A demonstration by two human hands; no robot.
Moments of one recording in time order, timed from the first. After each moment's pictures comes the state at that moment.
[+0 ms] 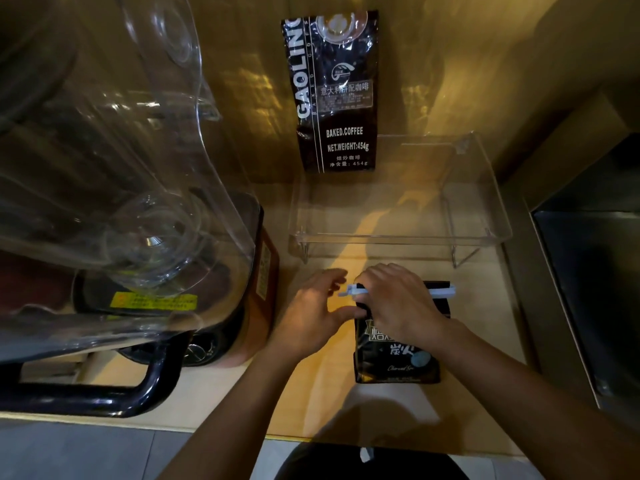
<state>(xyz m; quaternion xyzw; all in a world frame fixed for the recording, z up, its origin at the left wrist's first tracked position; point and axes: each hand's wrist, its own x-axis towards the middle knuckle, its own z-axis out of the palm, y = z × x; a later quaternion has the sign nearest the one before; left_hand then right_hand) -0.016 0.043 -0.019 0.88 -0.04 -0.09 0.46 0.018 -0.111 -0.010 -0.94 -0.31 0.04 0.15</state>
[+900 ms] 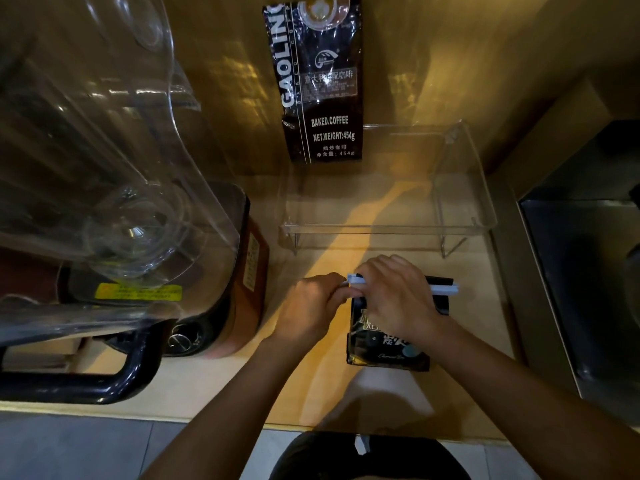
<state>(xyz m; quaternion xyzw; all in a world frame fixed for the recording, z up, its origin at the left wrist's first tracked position) -0.019 0.023 -0.013 0.91 -0.08 -0.02 0.40 0.008 -0.124 -0.007 -0.94 -0.28 -0.02 0.18</state>
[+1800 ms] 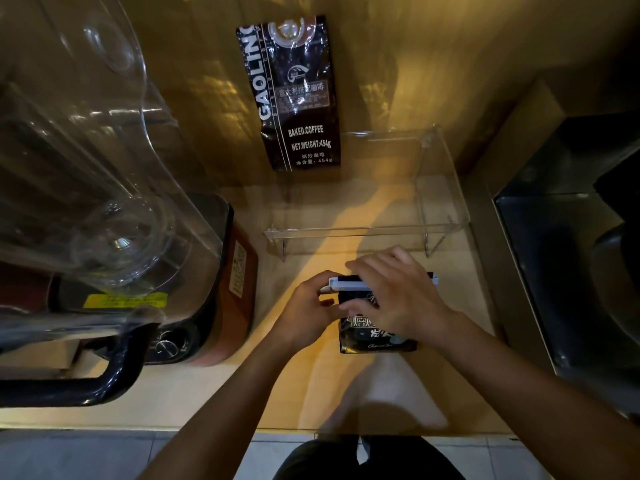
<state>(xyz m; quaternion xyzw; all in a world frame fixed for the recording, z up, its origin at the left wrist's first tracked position) -0.017 0.010 -0.026 0.78 -0.02 -0.15 0.61 0.006 -0.154 0.007 -0.92 -0.34 -0.07 0.18</state>
